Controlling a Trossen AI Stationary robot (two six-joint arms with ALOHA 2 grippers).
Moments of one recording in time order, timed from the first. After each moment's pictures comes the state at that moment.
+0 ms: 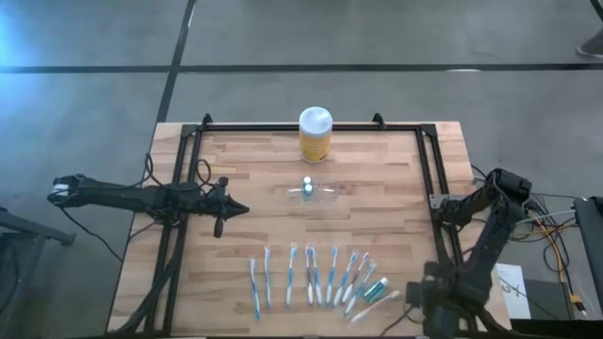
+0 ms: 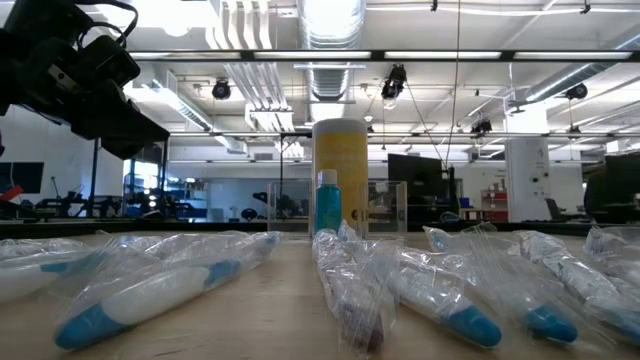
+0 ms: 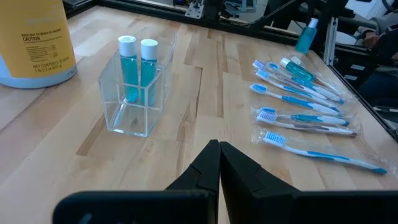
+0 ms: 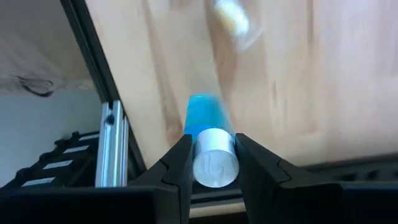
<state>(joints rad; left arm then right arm) -0.04 0.45 0.11 0.06 -0.03 -0.21 1.05 1.59 1.20 -1.08 -0.06 1.30</state>
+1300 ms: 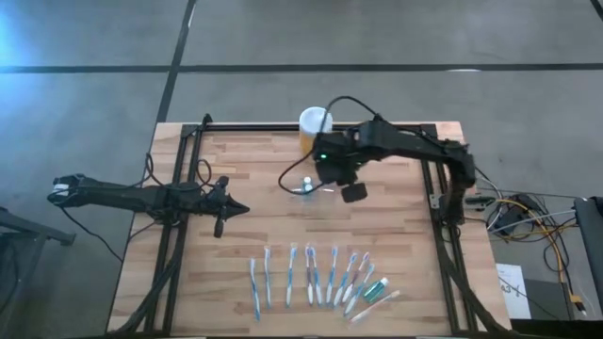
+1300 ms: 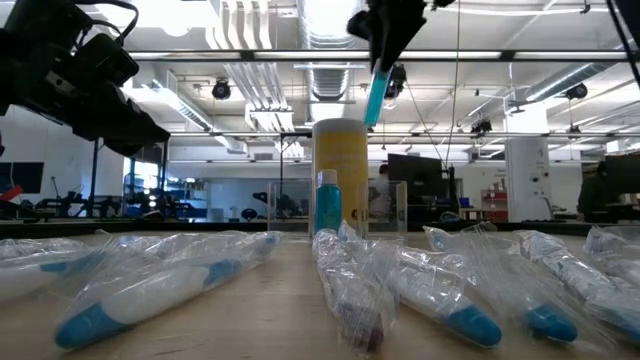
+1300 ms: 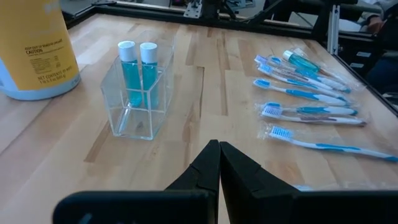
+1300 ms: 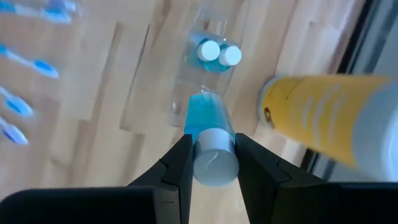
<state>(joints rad) -0.03 0.45 0.11 0.06 -0.04 -0.13 -0.11 1.90 2.08 -1.49 0.11 -0.48</state>
